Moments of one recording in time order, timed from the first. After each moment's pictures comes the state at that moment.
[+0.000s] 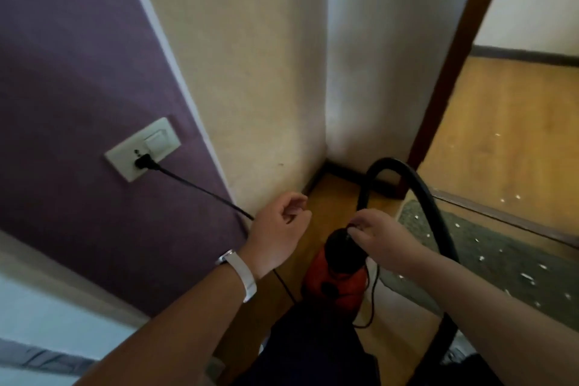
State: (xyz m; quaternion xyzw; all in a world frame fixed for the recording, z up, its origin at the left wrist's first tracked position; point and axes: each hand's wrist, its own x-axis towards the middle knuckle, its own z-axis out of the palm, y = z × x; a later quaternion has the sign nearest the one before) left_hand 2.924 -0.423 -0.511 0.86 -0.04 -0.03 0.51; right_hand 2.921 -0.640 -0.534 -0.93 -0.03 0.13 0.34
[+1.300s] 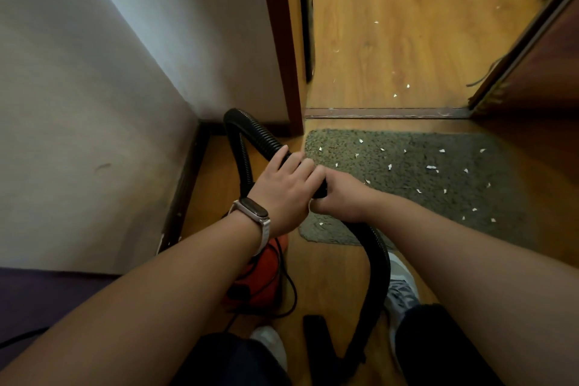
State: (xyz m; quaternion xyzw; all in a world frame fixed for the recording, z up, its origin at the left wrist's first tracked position) left_hand 3.047 -0.697 -0.682 0.83 -0.55 0.07 -0.04; right_hand 2.988 -0.843 -0.697 -0.88 0.09 0.14 0.44
